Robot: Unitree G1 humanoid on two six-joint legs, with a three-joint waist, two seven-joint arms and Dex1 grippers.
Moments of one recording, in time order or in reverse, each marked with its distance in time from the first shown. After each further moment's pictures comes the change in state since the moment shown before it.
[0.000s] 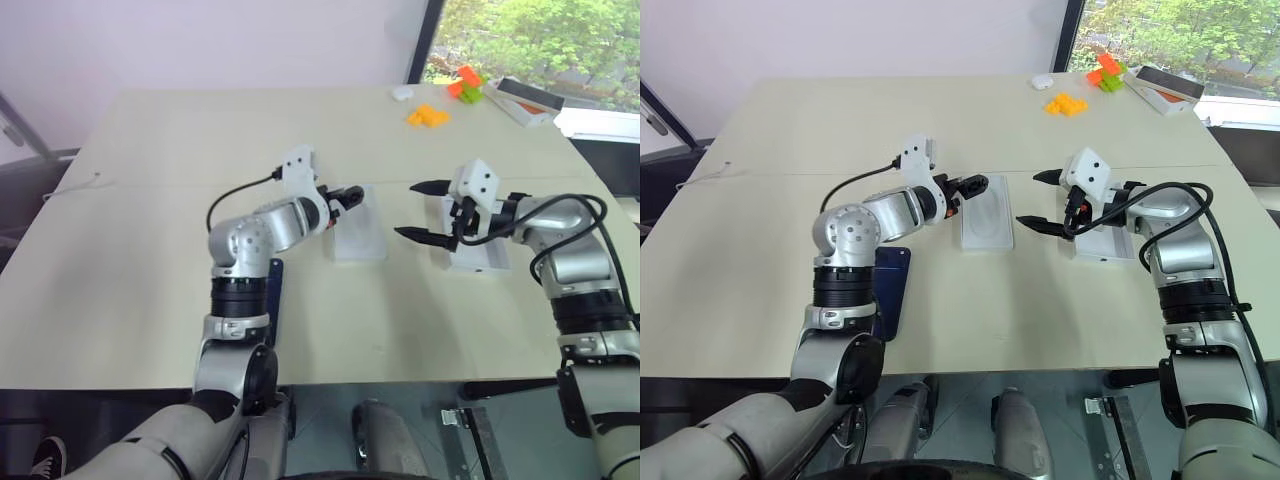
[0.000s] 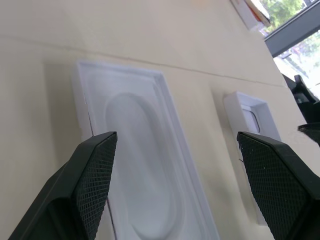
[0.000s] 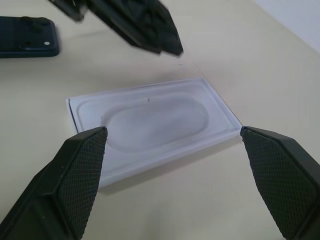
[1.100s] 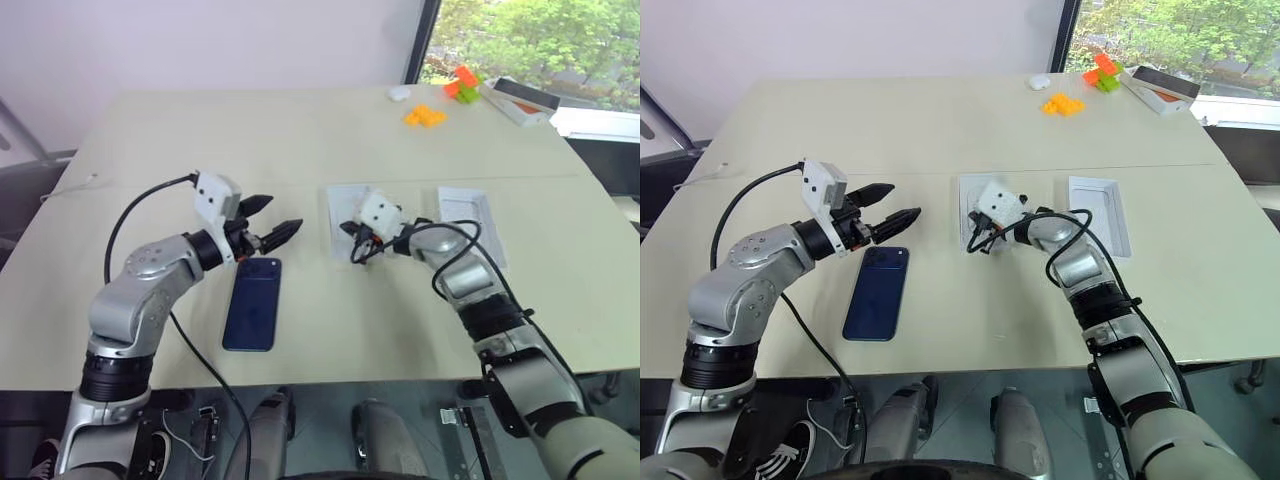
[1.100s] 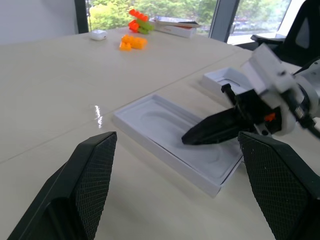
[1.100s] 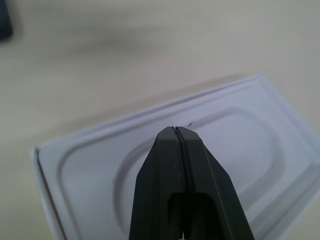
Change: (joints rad) left arm 0.471 0.587 -0.173 -0.387 0.053 -0.487 -0.706; right arm -0.041 0.319 0.253 0.119 -0.300 -0.001 -0.390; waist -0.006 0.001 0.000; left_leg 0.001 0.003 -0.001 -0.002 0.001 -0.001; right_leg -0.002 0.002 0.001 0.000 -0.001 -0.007
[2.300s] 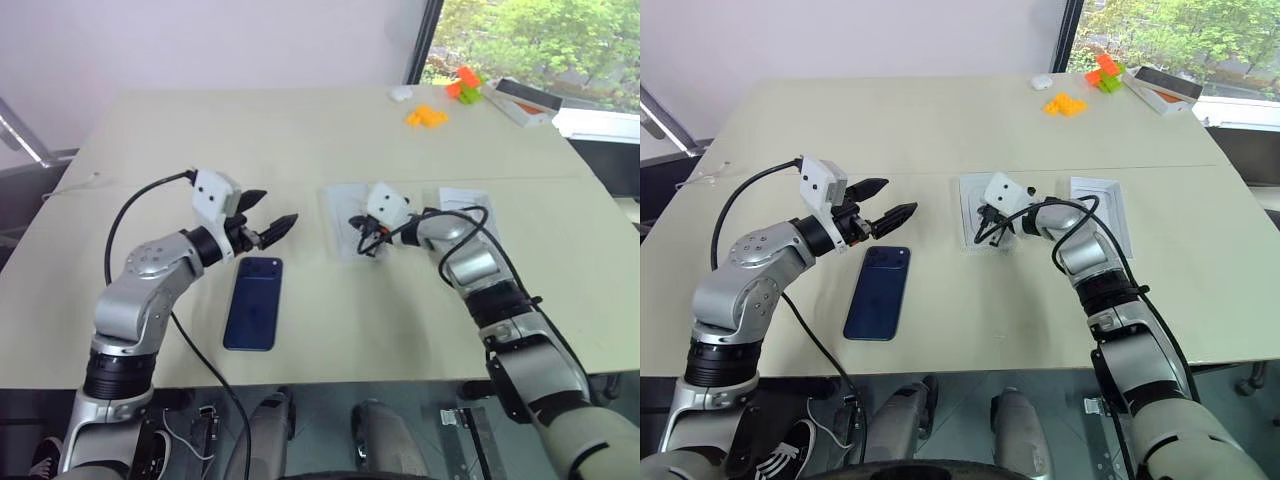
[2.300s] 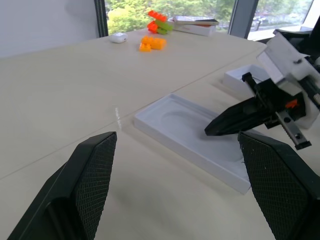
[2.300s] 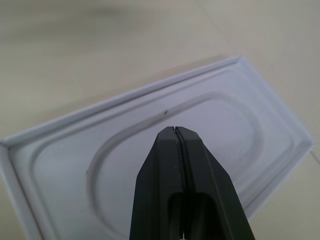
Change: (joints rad) left arm -0.011 -0.015 -0.003 0.016 0.066 -0.040 0.021; right arm -0.063 -0.027 -0.021 0.043 -0.026 0.039 0.063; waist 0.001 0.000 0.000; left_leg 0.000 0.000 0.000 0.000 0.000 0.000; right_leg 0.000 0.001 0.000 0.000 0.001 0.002
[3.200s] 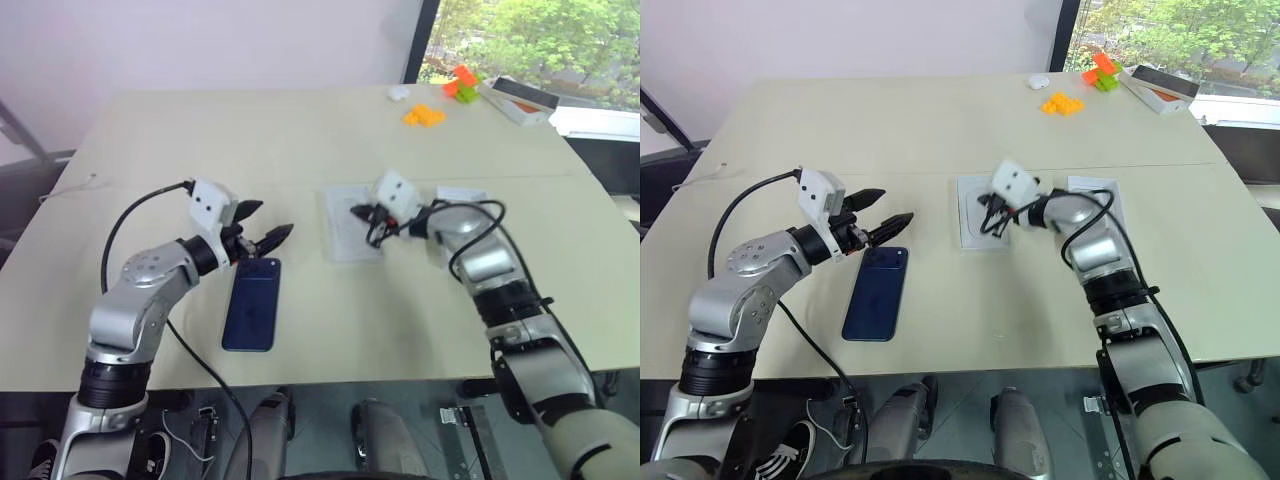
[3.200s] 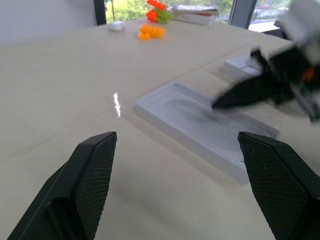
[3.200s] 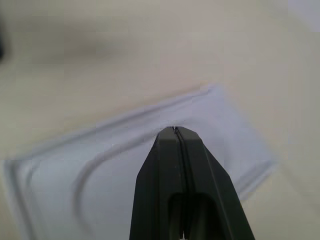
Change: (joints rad) left arm 0.065 0.036 0.013 -0.017 -0.005 0.001 -0.019; right arm -0.025 -0.023 -0.139 -0.139 0.161 0.071 0.061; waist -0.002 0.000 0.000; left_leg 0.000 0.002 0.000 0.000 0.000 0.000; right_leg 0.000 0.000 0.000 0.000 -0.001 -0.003
